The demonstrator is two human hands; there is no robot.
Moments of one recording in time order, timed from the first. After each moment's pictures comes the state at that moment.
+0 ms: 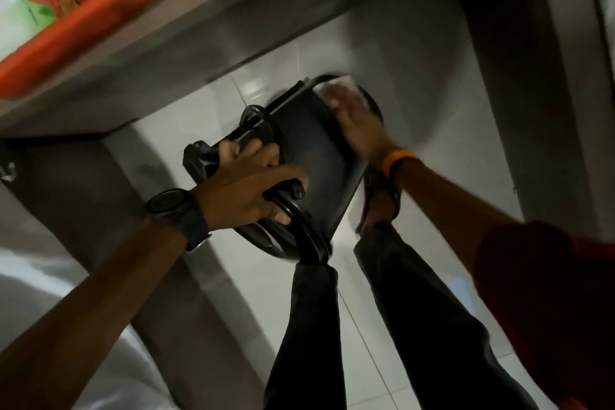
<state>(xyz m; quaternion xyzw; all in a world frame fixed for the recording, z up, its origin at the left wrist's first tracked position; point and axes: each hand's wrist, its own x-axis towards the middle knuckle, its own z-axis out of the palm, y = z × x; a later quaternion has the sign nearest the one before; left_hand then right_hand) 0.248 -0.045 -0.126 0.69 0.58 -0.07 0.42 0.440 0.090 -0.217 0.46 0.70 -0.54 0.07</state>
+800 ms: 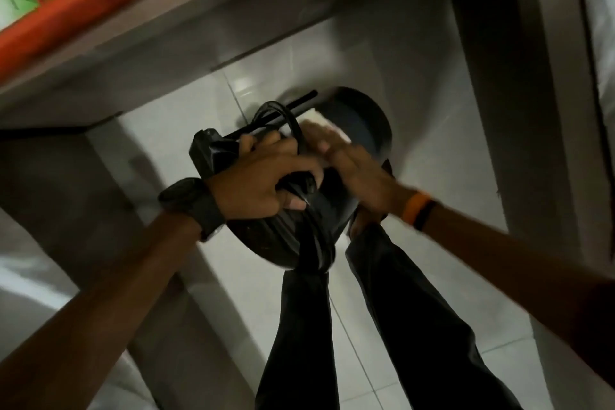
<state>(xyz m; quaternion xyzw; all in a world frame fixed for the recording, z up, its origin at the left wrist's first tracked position) 0.270 -0.022 -0.127 0.64 0.57 0.03 0.52 0.461 0.043 -0.181 0.38 0.64 -0.66 0.05</state>
